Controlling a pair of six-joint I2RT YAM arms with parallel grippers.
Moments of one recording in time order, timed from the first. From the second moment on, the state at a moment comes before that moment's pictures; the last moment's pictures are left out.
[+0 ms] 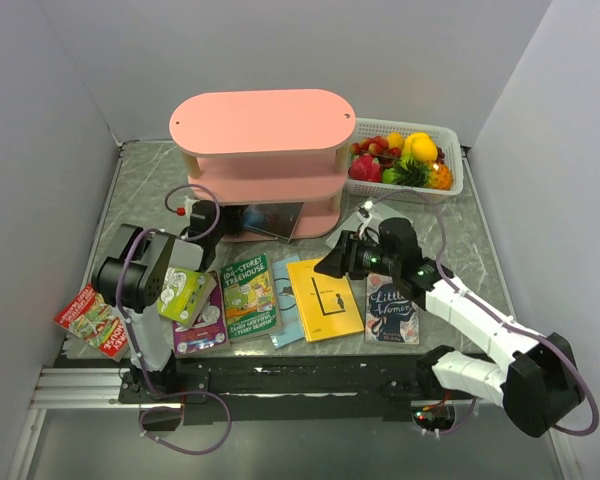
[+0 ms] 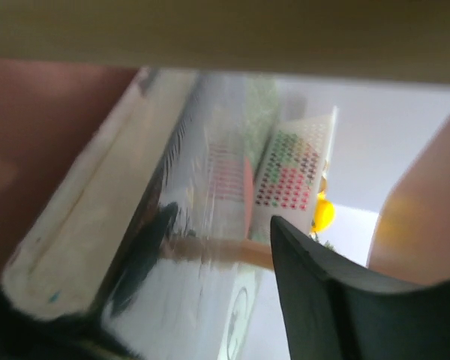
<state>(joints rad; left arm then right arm) -0.27 1.87 0.75 0.80 0.02 -1.43 0.51 1.07 0.66 -0.09 -0.47 0.68</state>
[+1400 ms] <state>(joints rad) -0.29 1.65 0.84 -0.05 0.26 -1.16 0.51 1.23 0.71 -0.03 -0.38 0.68</state>
